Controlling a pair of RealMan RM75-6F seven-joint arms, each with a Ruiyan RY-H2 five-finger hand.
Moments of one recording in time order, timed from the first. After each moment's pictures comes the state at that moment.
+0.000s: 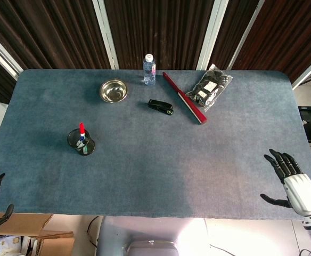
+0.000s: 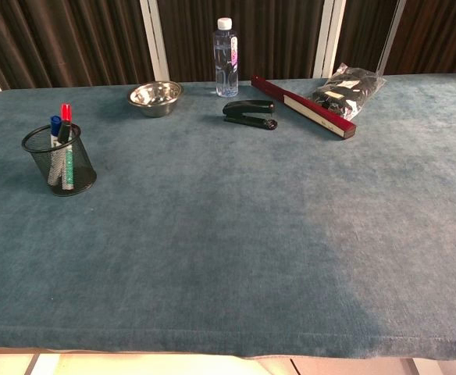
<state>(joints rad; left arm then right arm) 0.05 -1.13 0.00 -1.59 1.55 1.63 0.12 0.11 -1.05 -0.02 -1.53 -1.69 1.52 0.24</state>
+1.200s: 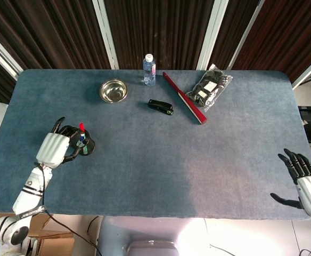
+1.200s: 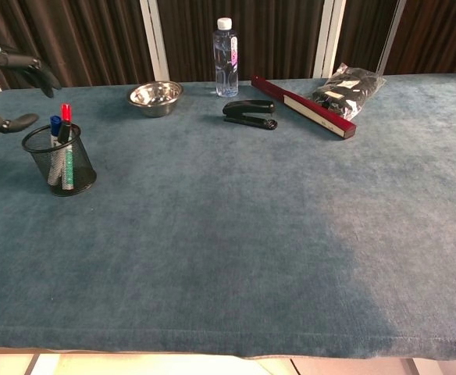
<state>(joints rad) -0.52 -1.33 -0.26 -1.45 1.43 1.10 0.12 0.07 -1.05 -0.01 -1.50 -1.64 1.55 0.27</state>
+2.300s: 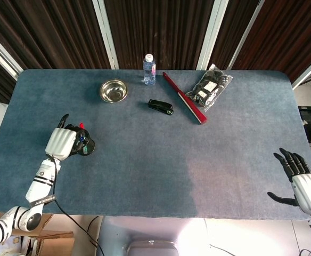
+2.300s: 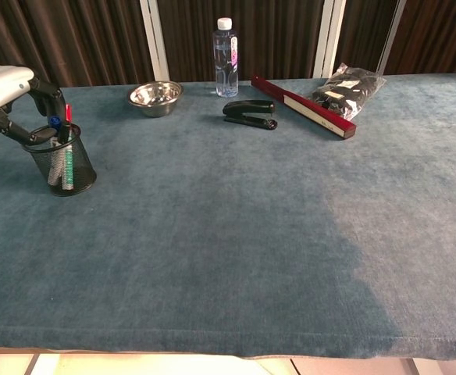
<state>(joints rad) -0.62 -1.44 -0.22 -1.28 1.30 1.07 0.20 0.09 -1.05 0.00 -1.50 -1.62 1.50 0.25</state>
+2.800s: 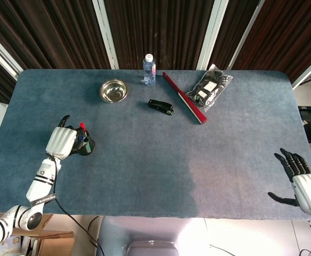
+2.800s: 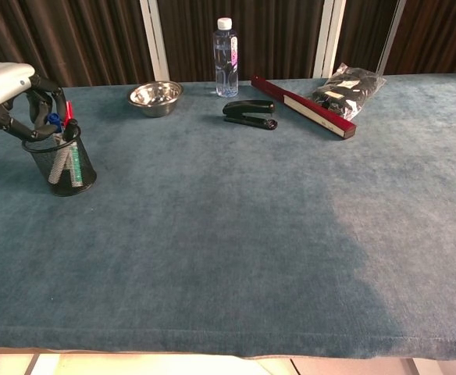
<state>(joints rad) -0.63 -1.43 -0.22 -1.28 1.30 1.08 0.18 0.09 -1.05 0.00 -1.49 -1.62 1.50 0.26</state>
